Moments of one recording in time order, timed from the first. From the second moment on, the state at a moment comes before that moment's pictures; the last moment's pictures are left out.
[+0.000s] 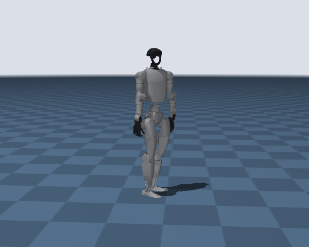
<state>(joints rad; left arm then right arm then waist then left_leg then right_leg) 0.04 0.13 0.31 1.62 0.20 0.17 -0.23 -0.03 -0.12 0.08 1.51 -0.41 0.25 0.26 -0.32 0.09 -0.15 0.02 0.03 0.59 -0.04 -0.26 0.07 -0.15 0.11 0.07 0.07 -0.04 -0.01</state>
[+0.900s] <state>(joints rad) 0.03 0.15 0.34 1.63 0.23 0.19 -0.24 -0.09 -0.08 0.08 1.53 -0.36 0.25 0.26 -0.46 0.09 -0.12 0.06 0.09 0.86 -0.03 -0.33 0.01 -0.22 0.19 0.31 0.04 0.08 0.09</state>
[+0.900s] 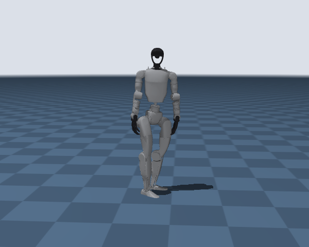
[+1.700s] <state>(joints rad) 0.03 0.15 0.31 1.63 0.31 0.19 -0.32 -0.10 -0.09 0.07 1.51 -0.36 0.25 0.23 -0.53 0.11 -0.12 0.05 0.09 0.92 0.03 -0.35 -0.01 -0.25 0.17 0.23 0.03 0.05 0.13</state>
